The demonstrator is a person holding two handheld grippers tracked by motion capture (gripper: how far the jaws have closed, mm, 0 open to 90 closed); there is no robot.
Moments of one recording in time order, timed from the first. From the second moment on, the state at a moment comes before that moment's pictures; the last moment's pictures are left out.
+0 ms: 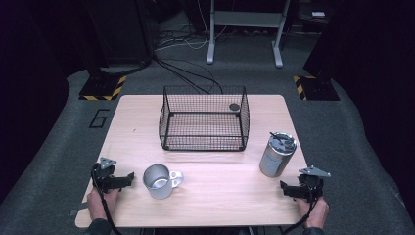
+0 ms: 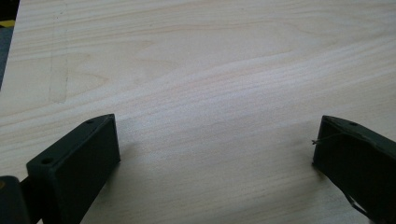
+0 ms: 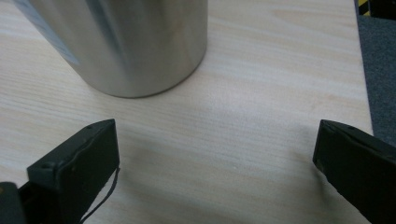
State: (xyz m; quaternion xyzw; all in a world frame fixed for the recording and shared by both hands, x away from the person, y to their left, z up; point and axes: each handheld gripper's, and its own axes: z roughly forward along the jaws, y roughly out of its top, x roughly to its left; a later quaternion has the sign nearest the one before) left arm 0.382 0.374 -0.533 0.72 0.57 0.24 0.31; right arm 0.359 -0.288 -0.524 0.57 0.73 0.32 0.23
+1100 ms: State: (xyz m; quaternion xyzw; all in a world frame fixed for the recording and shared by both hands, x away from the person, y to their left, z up) left arm 0.383 0.373 -0.533 0.72 0.57 0.24 0.31; right arm 0.367 -0.266 -0.422 0.51 0.74 0.39 0.21
